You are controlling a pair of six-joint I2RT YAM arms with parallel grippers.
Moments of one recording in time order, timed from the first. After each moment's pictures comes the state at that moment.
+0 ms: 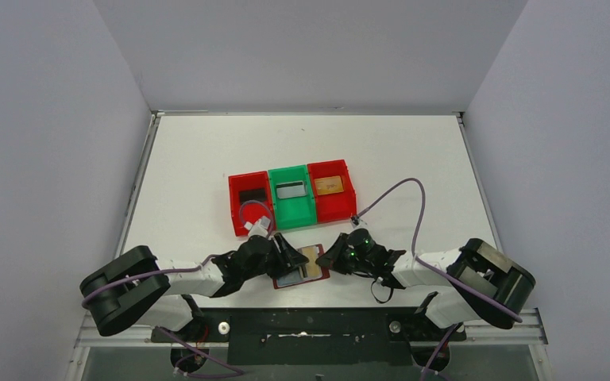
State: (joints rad) left arm -0.95 1.36 0.26 0.51 -0.03 -1.33; right arm 0.85 1.41 0.30 0.41 -0.08 1.19
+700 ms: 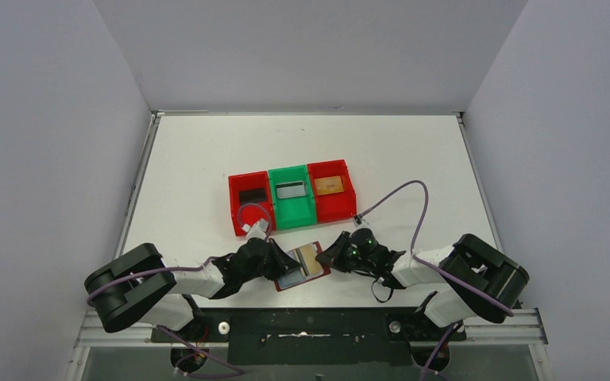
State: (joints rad) left arm -0.94 1.38 0.23 0.54 -0.04 -1.30; right arm 0.82 1.44 0.28 0.52 -0.10 1.22
